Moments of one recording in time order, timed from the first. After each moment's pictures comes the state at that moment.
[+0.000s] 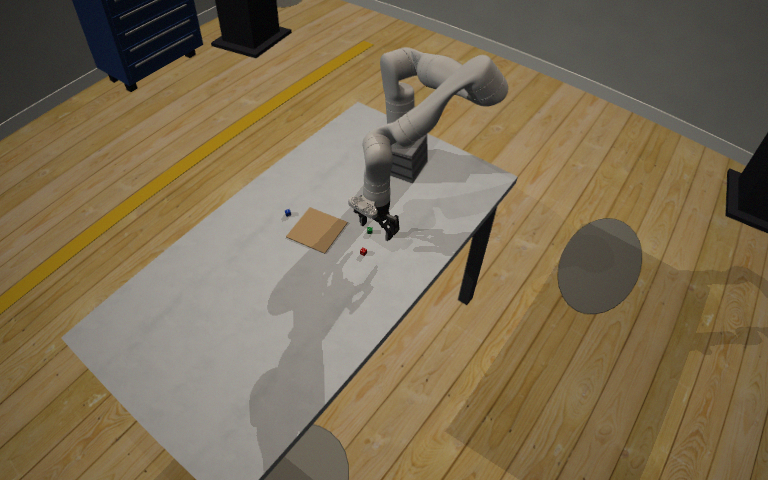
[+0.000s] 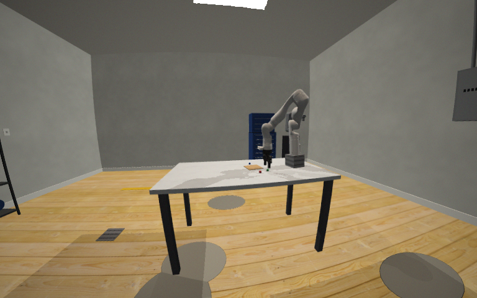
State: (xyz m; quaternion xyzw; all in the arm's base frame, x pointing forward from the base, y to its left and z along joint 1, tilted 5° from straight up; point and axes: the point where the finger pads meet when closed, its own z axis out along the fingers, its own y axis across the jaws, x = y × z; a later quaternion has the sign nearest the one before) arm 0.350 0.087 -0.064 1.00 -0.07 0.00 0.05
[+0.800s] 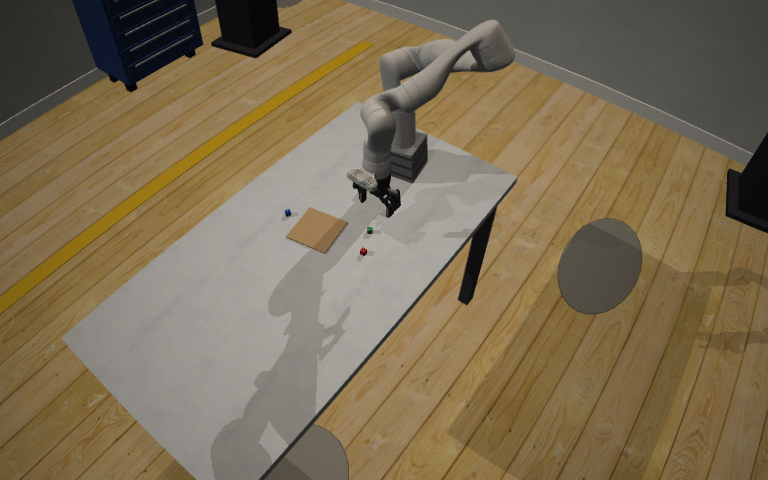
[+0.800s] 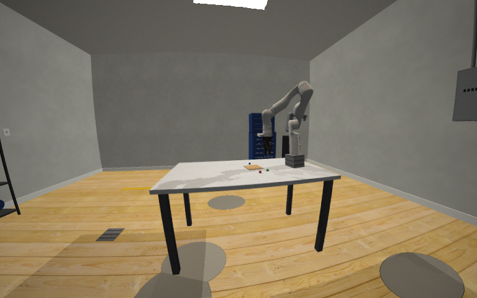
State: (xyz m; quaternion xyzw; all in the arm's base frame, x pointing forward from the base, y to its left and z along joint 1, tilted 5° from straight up) arm 0.351 0.097 0.038 1.00 -0.08 0.00 0.05
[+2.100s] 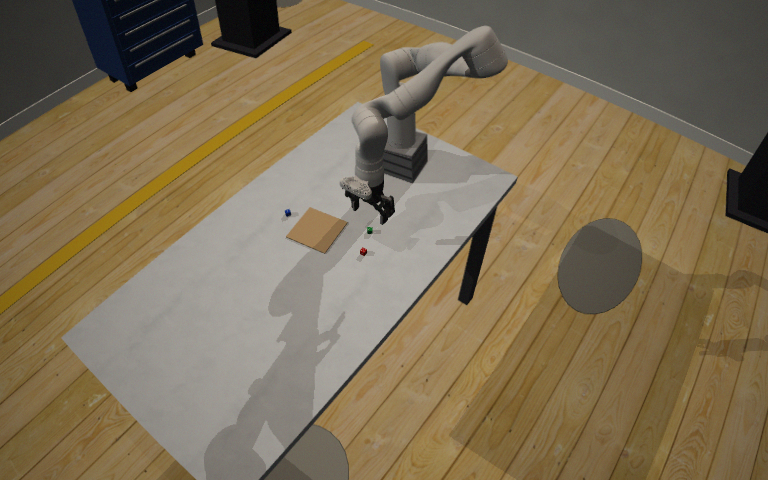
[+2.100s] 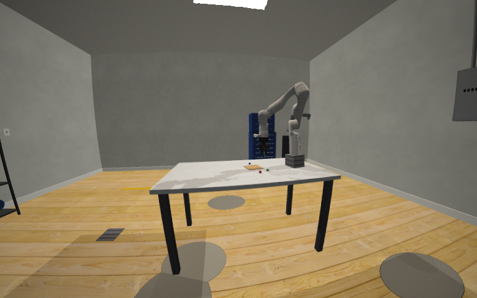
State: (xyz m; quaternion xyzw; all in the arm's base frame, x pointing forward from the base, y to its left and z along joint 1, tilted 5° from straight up) arm 0.382 0.092 0.033 1.00 -0.04 0.00 0.05
